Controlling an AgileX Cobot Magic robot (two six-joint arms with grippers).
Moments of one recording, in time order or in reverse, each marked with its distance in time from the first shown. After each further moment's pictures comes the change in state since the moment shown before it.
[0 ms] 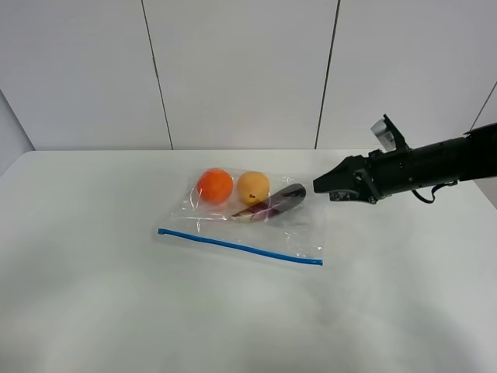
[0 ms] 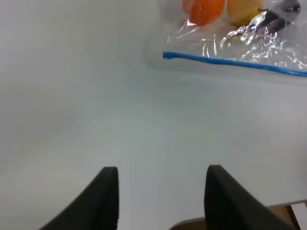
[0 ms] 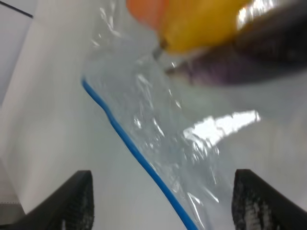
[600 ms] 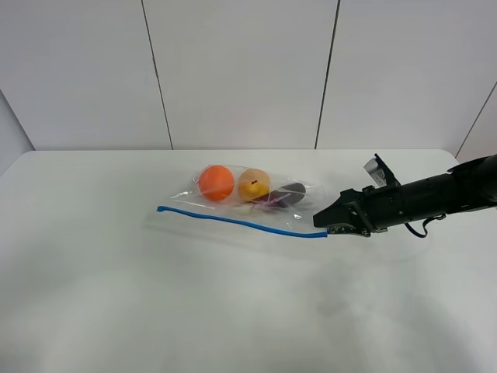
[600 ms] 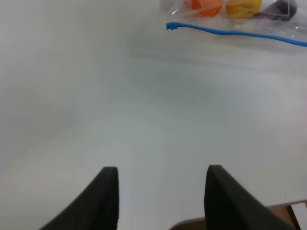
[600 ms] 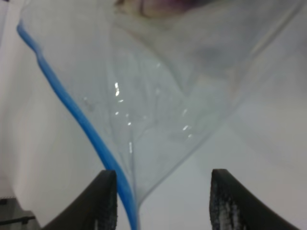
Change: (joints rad) left arm 0.000 0.000 0.000 0.000 0.000 0.000; right arm 0.000 0.125 0.117 0.088 -0.057 -0.074
